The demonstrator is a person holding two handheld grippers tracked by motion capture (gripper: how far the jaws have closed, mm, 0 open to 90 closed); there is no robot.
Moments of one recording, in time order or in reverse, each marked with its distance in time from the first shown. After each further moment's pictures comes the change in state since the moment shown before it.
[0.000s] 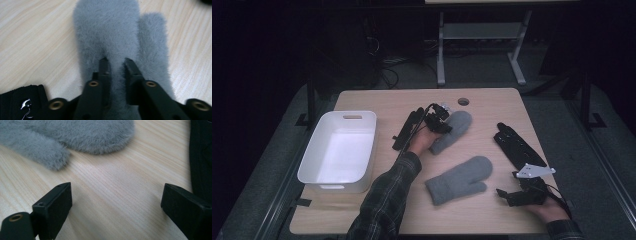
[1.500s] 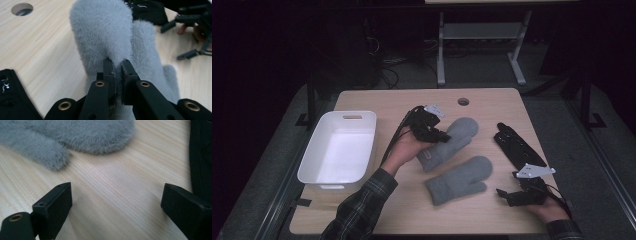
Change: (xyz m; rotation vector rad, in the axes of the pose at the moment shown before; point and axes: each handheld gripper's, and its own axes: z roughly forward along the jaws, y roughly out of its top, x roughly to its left) left arm -0.056 -0.016 -0.124 -0.101 -0.244 0.041; right arm 0.000 0.000 0.000 0.001 0.000 0.000
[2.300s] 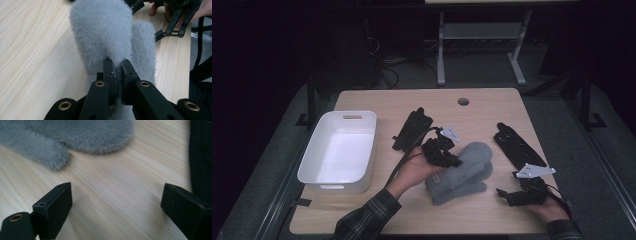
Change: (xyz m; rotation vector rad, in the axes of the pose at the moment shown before) left arm -0.066 -0.009 0.022 0.097 -0.062 0.056; right arm 0.000 0.000 0.000 -0.001 0.000 0.001
